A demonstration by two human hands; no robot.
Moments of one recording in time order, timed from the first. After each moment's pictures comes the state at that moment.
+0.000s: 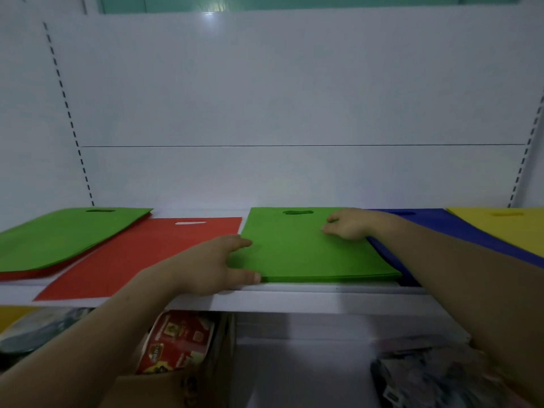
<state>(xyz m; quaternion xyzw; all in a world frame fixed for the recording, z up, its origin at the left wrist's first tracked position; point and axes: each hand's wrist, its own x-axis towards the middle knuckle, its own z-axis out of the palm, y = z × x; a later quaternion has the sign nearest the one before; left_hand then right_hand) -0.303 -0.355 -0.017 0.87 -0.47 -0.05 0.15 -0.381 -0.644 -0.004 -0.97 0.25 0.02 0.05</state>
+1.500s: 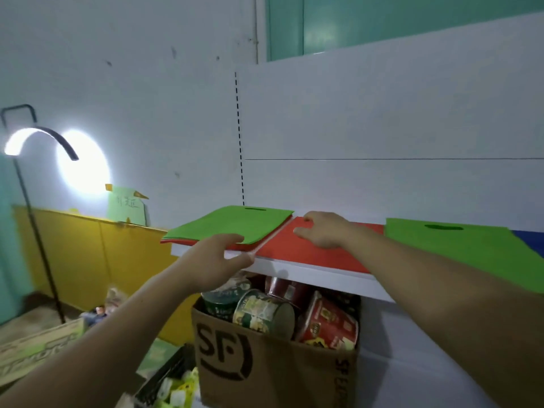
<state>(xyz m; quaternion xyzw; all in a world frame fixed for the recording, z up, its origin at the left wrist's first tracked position) -0.263 -0.107 -0.019 0.93 -0.26 0.09 0.26 -0.250 -0.358 0.004 -0.99 0.04 -0.10 0.11</state>
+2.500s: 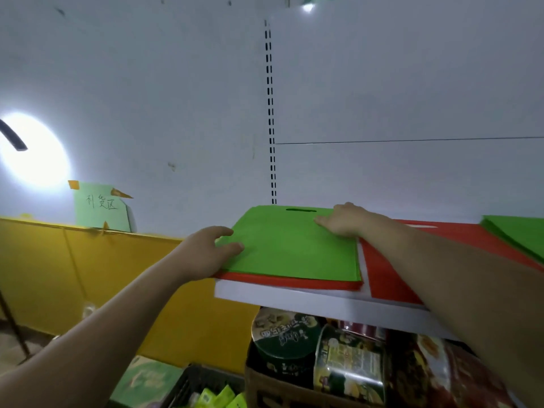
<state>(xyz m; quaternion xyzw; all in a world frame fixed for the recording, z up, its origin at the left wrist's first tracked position) -0.012 -0.003 -0.026 0.92 -0.25 0.03 0.30 -0.033 -0.293 -0.014 -0.97 0.23 -0.04 0.06</state>
